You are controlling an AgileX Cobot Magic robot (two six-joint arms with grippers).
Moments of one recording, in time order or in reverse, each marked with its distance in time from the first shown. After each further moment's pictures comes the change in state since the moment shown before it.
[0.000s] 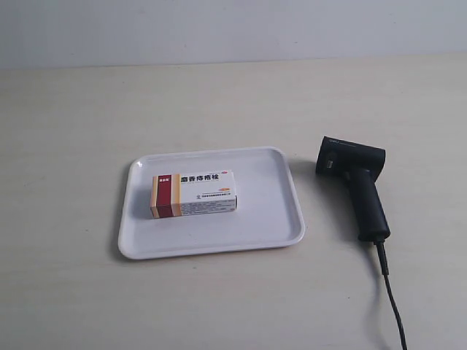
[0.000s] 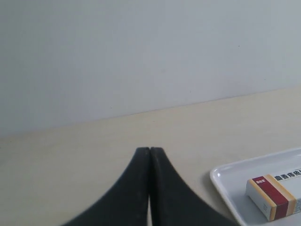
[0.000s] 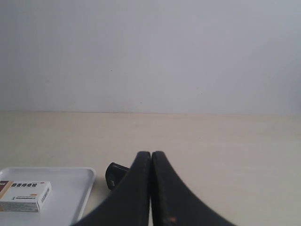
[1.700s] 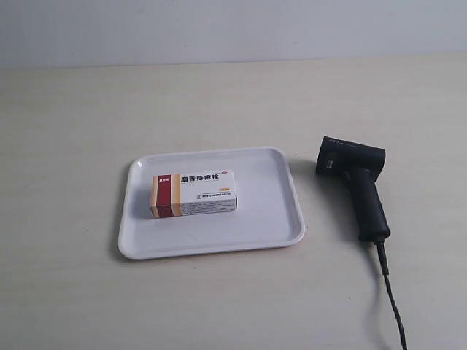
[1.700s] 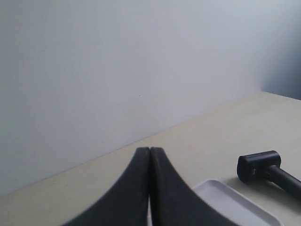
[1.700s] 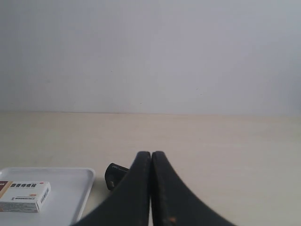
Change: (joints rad) left arm -0.354 0.291 -0.320 -0.153 -0.004 0.146; right arm 0.000 0.000 0.000 0.000 -0.004 -0.004
